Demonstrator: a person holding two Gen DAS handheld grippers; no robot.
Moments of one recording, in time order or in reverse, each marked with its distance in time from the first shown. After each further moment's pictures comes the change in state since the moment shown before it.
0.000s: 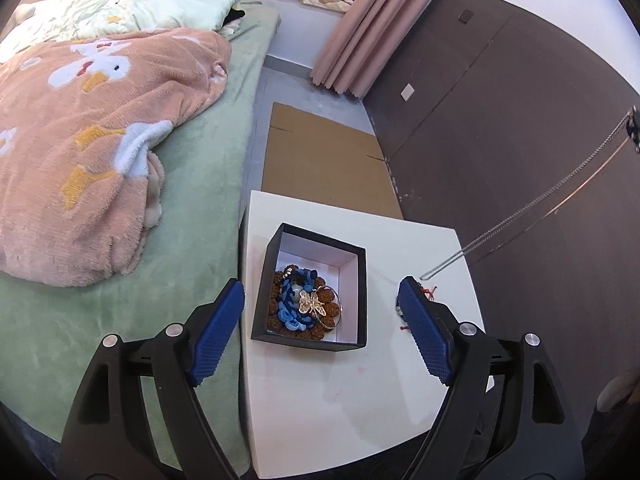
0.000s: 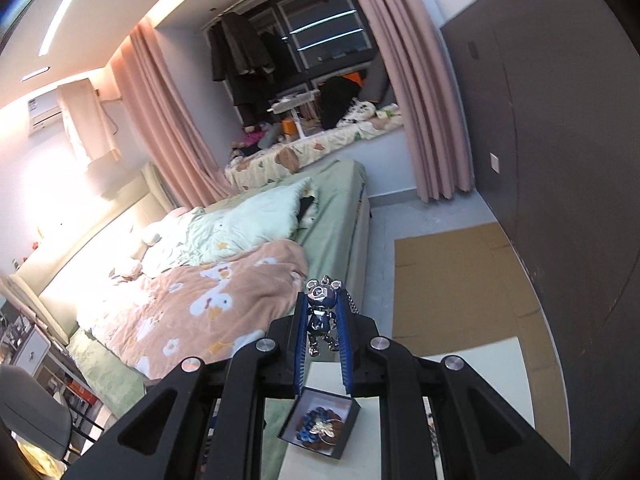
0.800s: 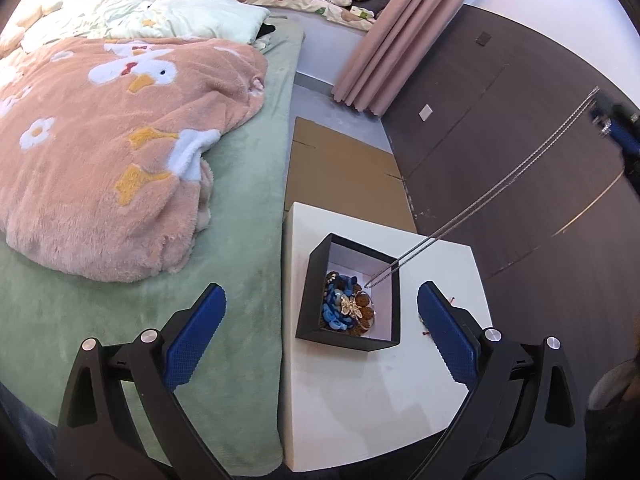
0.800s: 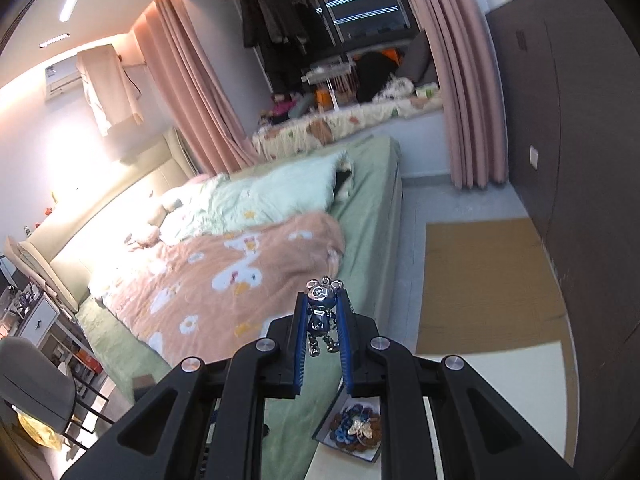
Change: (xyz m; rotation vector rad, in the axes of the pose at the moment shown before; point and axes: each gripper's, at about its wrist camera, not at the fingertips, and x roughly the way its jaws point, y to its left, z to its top) left arm -0.026 0.041 -0.005 -0.052 -0.050 0.041; right arm 0.063 0.056 -0.017 -0.061 0.120 0.062
